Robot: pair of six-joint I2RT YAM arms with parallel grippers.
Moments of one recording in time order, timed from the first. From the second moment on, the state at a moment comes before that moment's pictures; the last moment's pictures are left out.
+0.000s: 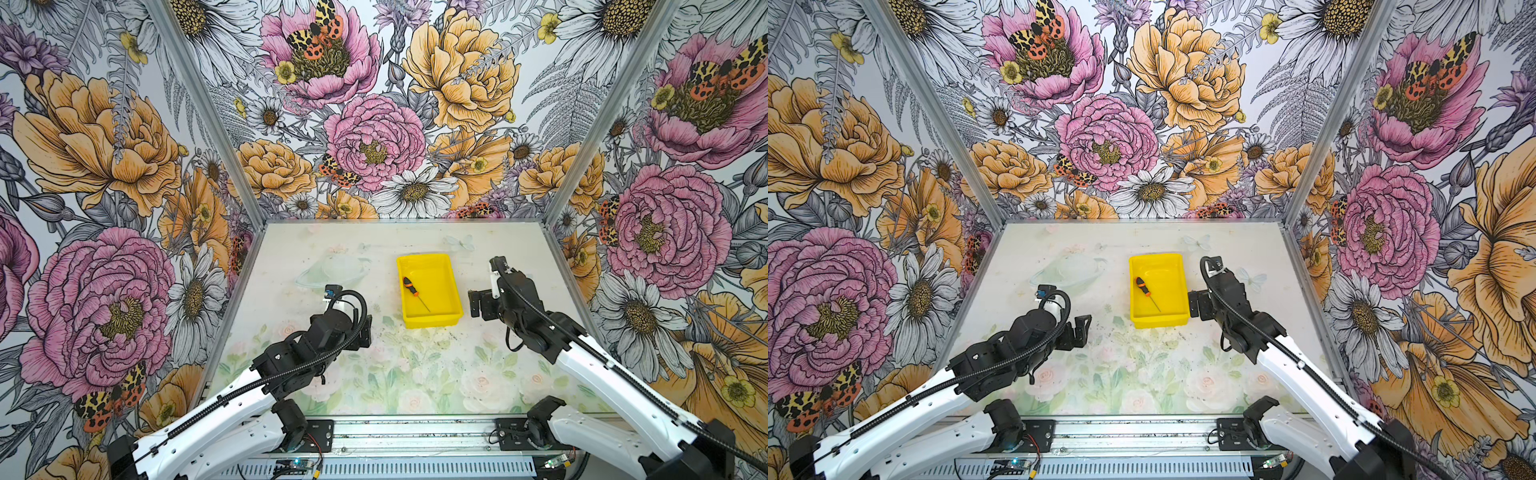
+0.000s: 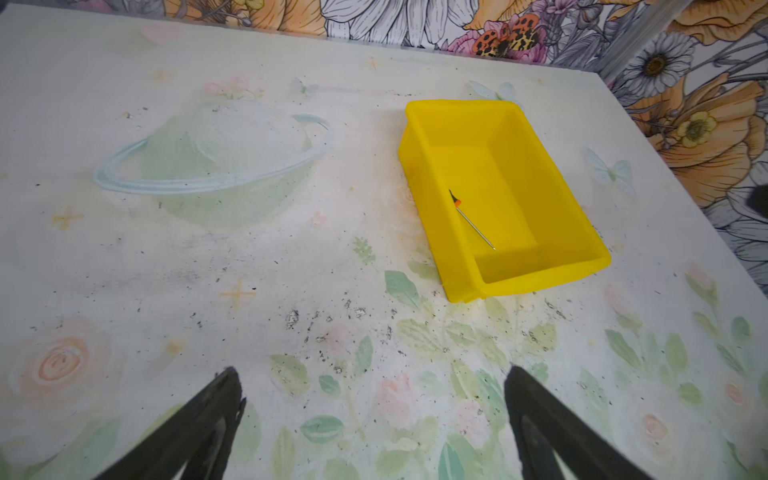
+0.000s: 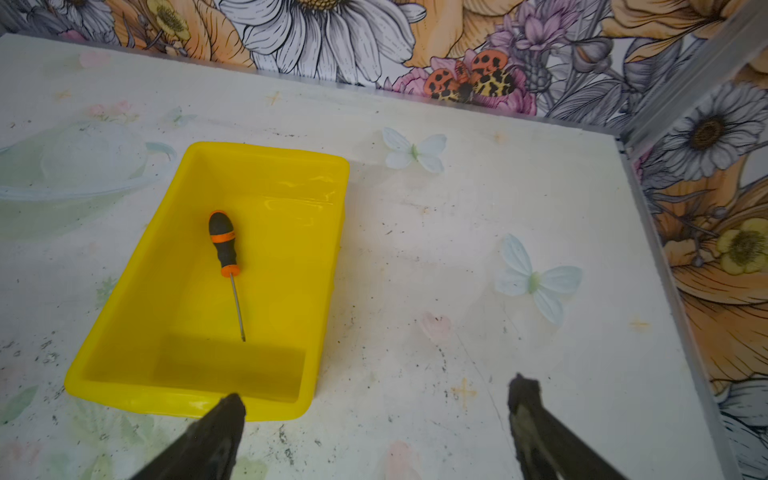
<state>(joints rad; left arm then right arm) -0.83 0.78 0.71 -0.60 -0.46 -0.56 0.51 0.92 0.78 -0.51 0.33 0.17</state>
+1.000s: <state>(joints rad) -0.11 1.30 0.50 0.34 -0.16 -0.13 0.08 1.20 0.33 0.33 0.30 0.00</state>
